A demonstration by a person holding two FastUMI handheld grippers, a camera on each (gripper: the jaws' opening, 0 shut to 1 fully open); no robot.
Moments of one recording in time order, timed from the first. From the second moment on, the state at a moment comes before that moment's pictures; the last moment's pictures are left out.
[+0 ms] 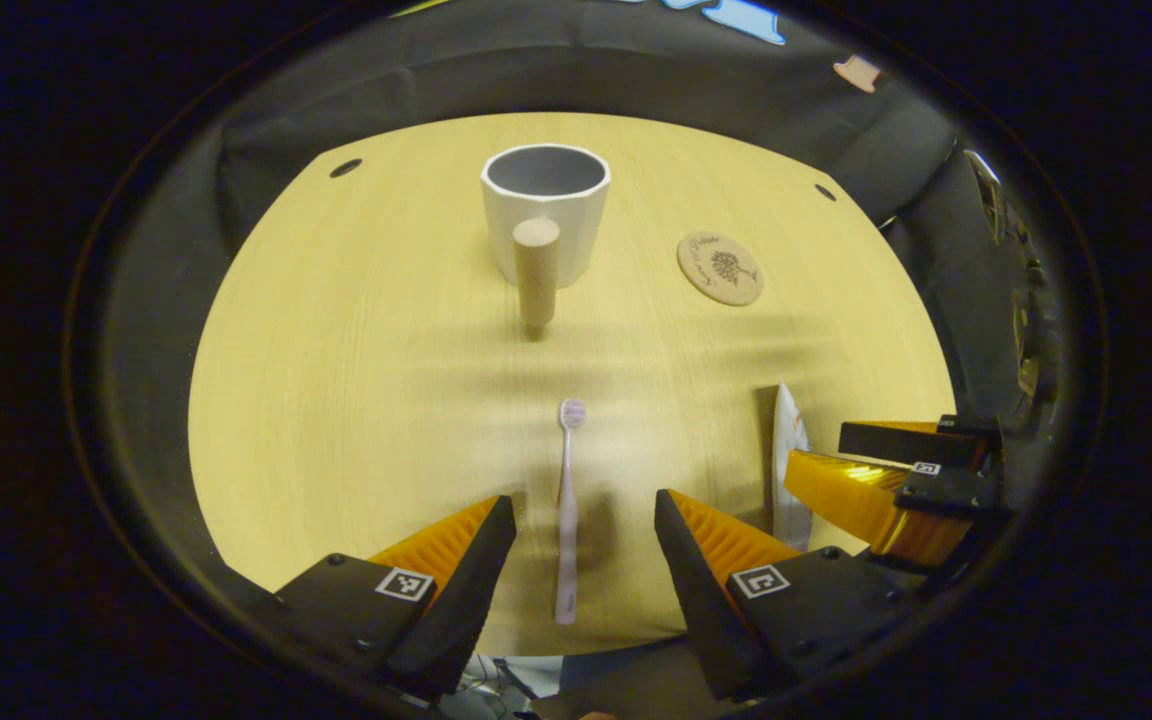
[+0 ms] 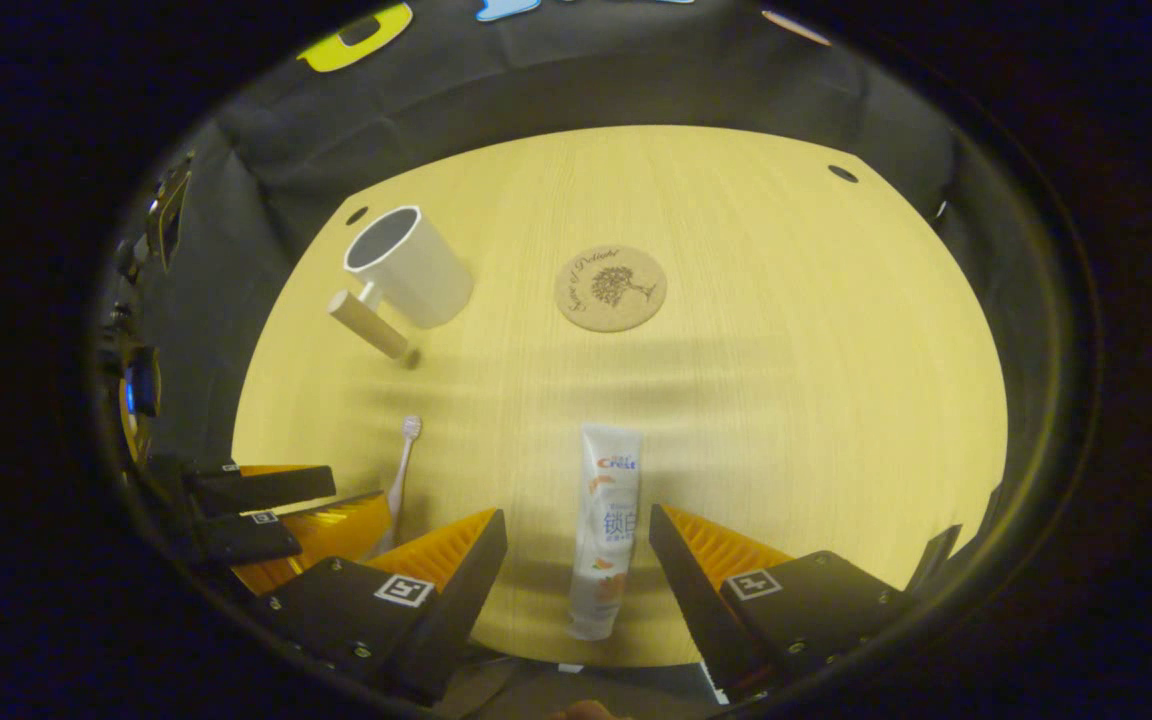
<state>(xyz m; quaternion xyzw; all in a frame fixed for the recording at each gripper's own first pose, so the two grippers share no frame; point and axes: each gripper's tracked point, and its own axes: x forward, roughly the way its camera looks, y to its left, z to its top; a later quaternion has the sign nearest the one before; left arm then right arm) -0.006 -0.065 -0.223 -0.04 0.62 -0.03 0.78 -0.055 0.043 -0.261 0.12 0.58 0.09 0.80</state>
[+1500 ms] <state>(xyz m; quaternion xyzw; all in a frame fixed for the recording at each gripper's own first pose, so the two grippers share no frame) -0.033 -0.056 -0.269 -0.02 0.68 -0.03 0.73 -0.069 0.043 -0.306 0.13 0.65 0.08 0.74</state>
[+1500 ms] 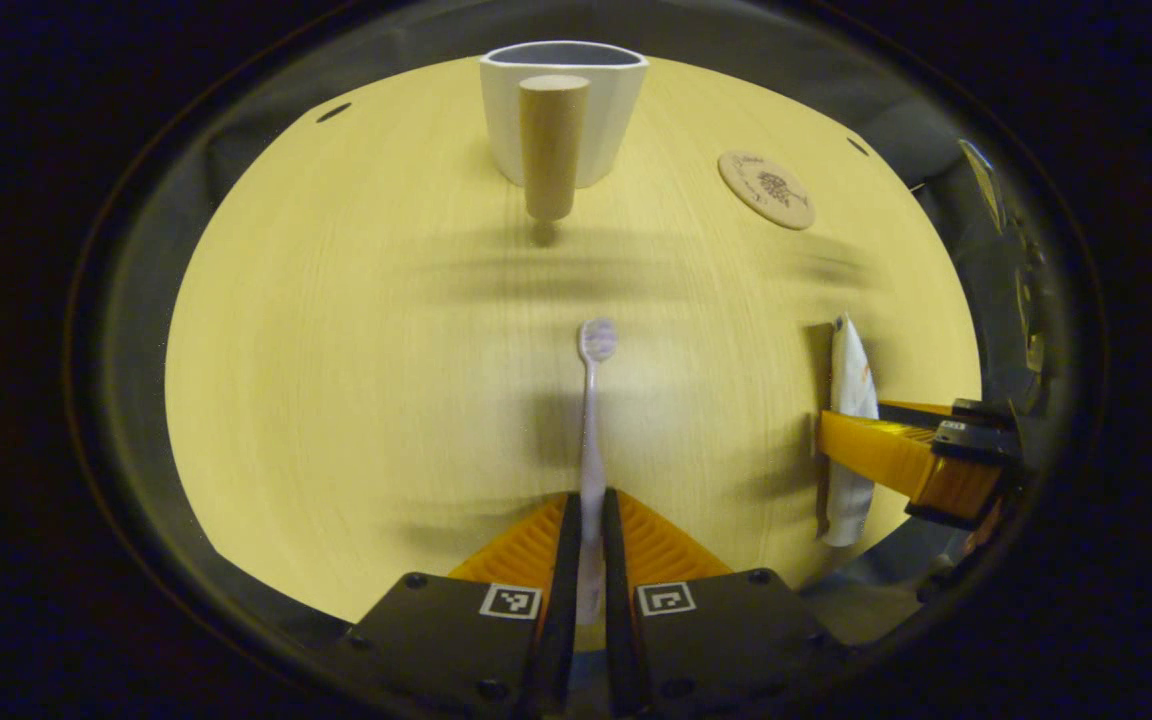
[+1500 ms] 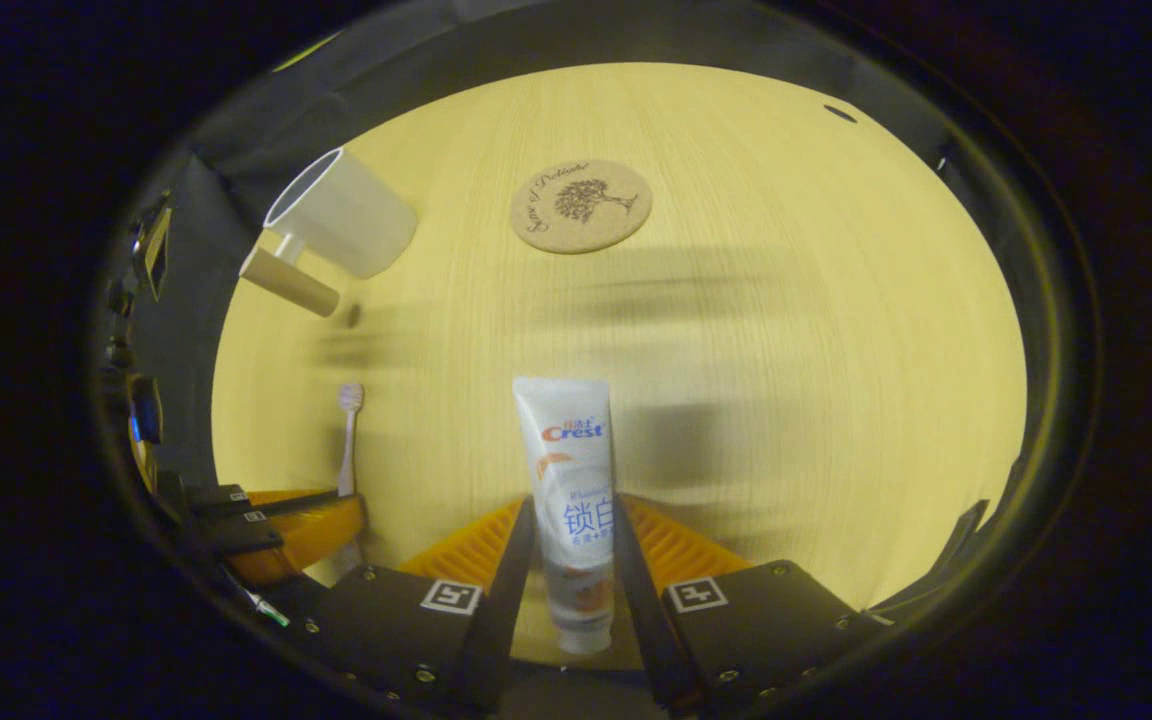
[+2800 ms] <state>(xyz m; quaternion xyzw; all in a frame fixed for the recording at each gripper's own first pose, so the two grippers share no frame) 0.047 0.007 -0.130 -0.11 0.41 0.00 0.91 0.014 0.051 -0.198 0.23 0.46 0.15 0.85</state>
